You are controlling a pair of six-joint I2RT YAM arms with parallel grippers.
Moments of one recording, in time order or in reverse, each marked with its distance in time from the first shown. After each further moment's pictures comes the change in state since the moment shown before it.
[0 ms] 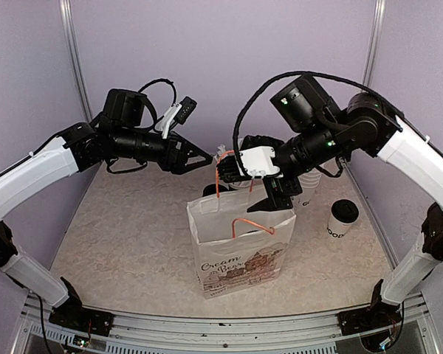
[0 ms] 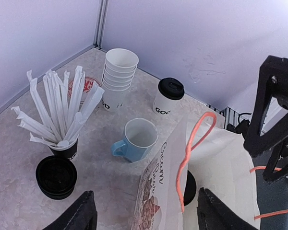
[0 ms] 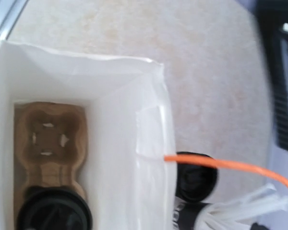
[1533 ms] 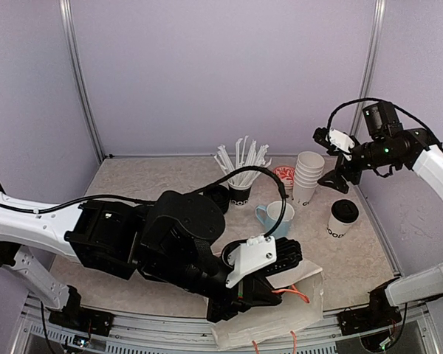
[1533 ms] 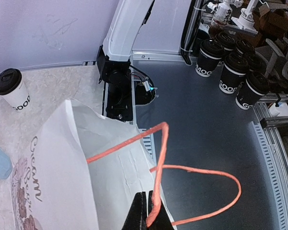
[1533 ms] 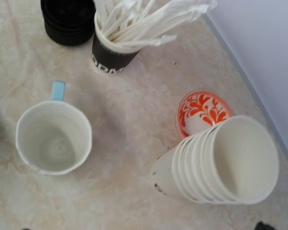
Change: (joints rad) left arm -0.838 0.081 -0.047 0.048 -0.338 0.029; right arm -0.778 -0.354 -0.555 0.249 -0.199 0.132
